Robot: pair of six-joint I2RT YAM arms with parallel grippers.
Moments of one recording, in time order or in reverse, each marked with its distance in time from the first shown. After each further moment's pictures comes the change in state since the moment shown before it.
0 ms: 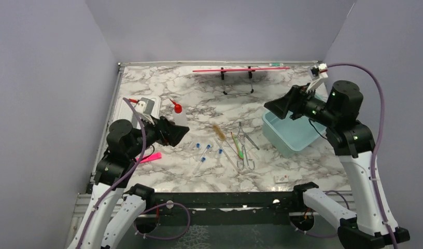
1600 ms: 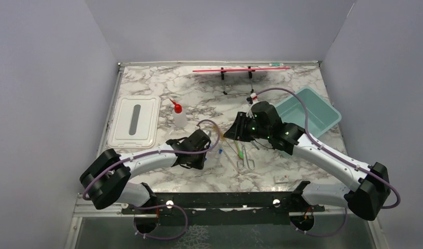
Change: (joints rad) left arm -0.540 0.758 -0.236 0.000 -0.433 -0.127; right arm 0.566 0.297 -0.371 0.284 0.374 0.419
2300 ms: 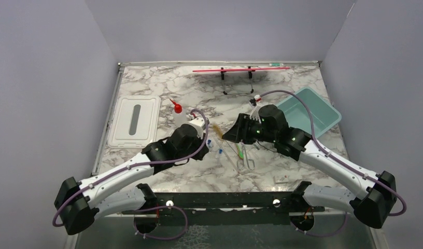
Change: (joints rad) left arm -0.050 -0.264 0.066 0.028 -0.051 0.110; right arm 0.000 -0.096 -0.074 0.051 -0.037 0.014
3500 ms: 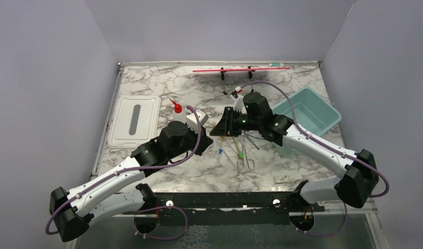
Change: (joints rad) left arm 0.000 -0.168 0.050 0.127 0.073 0.150; right arm 0.004 0.241 0.184 0.070 -0.228 -0.002
